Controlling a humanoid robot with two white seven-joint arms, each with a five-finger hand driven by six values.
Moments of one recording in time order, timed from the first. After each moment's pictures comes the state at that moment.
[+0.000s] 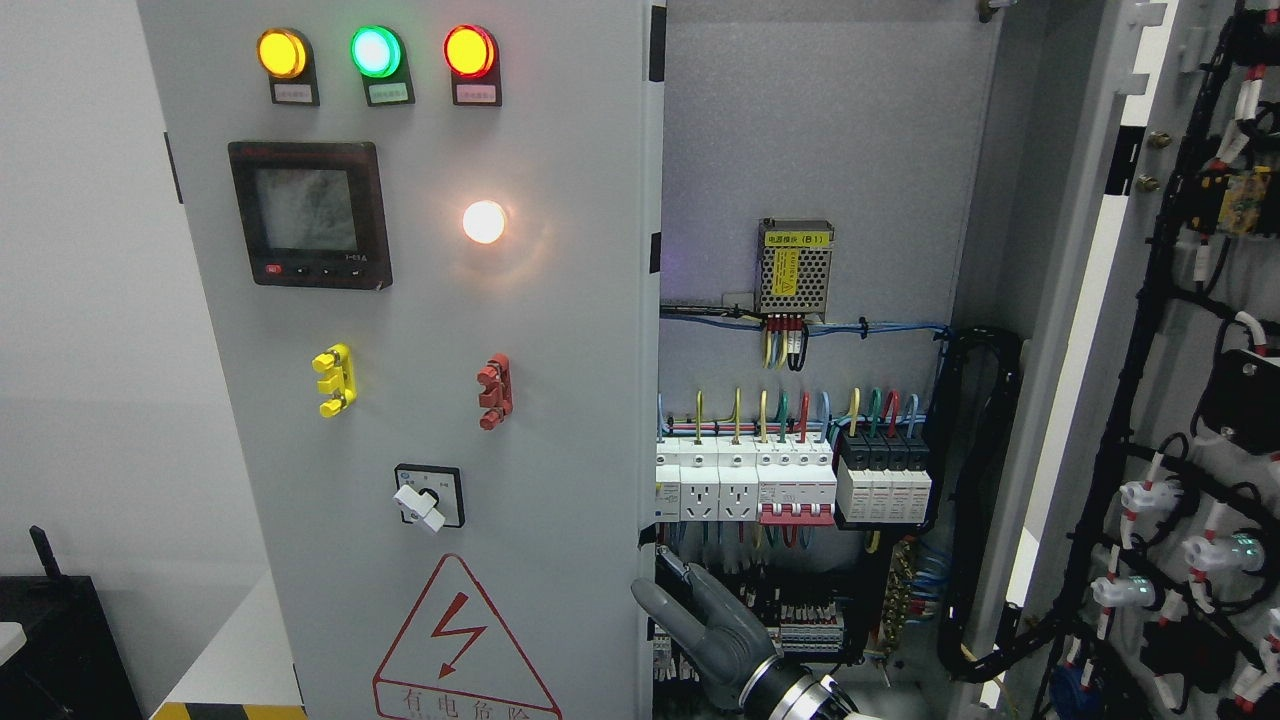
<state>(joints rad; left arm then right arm) 0.07 0.00 0.17 0.00 -0.12 -0.15 -0.18 -0.58 -0.04 0.38 -1.30 -0.44 0.06 0.38</state>
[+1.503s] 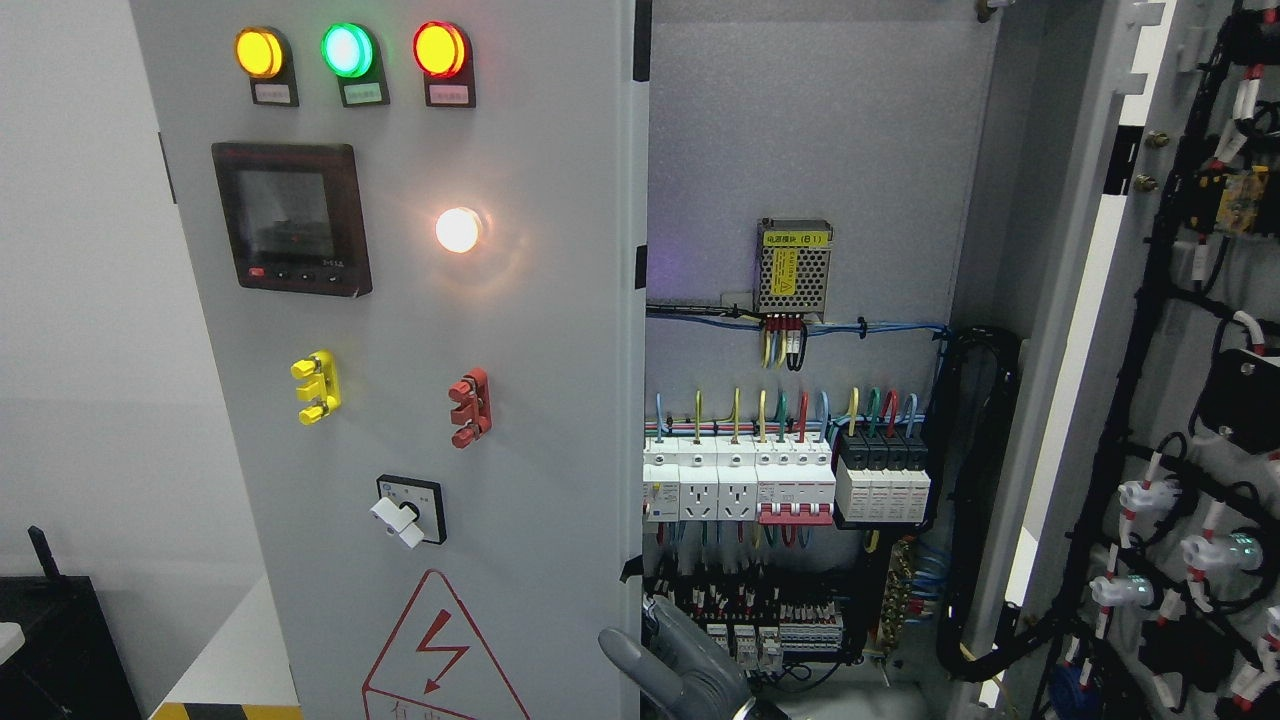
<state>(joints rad) 0.07 0.00 0.17 0.00 -0.12 -0.15 -0.18 -0.49 -0.05 0.46 -1.52 -0.51 0.05 0.38</state>
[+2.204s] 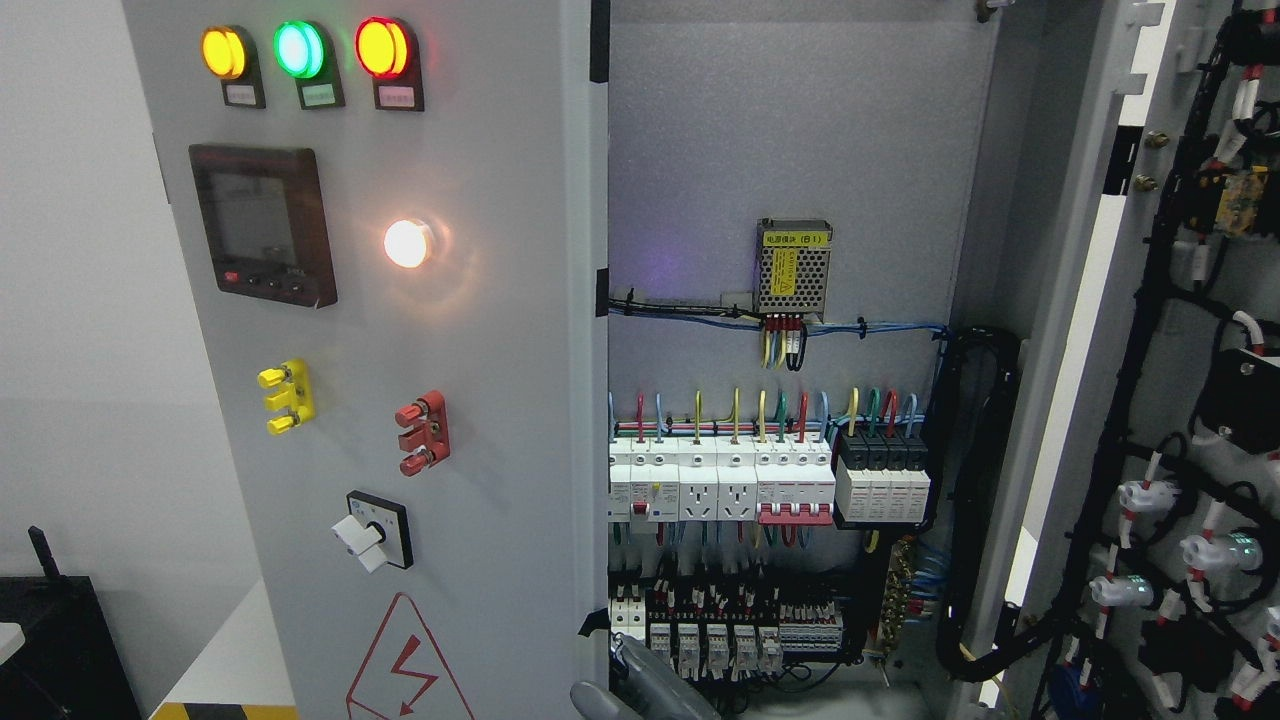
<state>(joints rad) 0.07 0.00 0.17 0.00 -0.12 -0.15 -0.18 -0.43 -0.06 0.53 -1.62 -0.55 0.05 0.39</state>
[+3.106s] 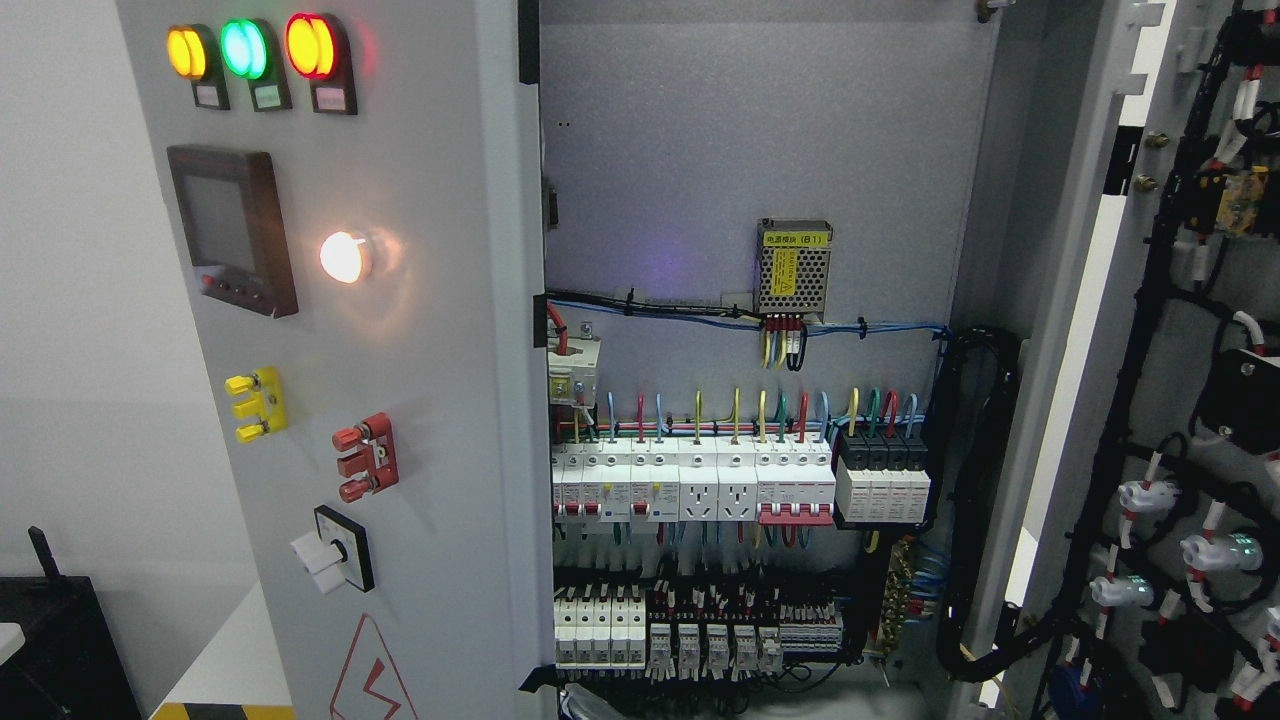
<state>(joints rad) 0.07 0.00 0.17 0.00 -0.12 -0.15 -0.18 -0.41 -0.07 0.62 -1.68 -0.56 0.05 0.43</state>
